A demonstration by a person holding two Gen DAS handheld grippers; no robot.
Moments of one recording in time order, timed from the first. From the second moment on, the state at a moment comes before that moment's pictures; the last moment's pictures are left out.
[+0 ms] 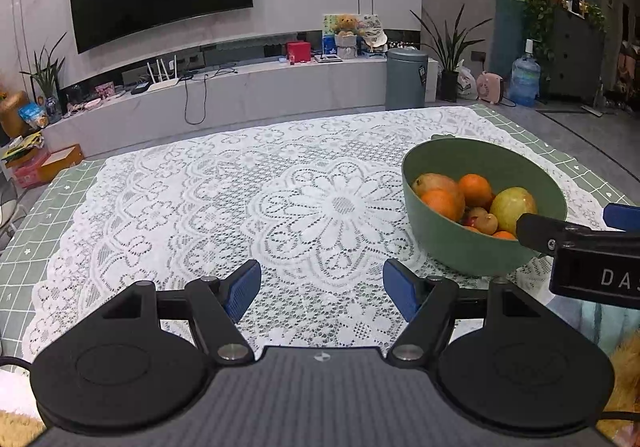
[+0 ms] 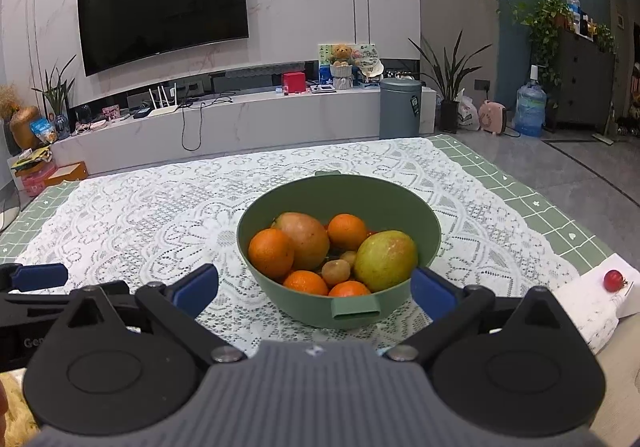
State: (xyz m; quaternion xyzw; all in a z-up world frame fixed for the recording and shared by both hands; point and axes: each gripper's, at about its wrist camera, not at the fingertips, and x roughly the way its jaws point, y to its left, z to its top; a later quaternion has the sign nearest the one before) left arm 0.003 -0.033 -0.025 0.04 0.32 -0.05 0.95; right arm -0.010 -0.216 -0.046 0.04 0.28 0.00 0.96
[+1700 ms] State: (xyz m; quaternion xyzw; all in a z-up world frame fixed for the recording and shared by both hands) left arm 0.004 -0.025 -0.026 0.03 0.35 -0.04 0.94; right arm -0.013 -0.214 -0.046 0.03 0.27 0.00 0.96
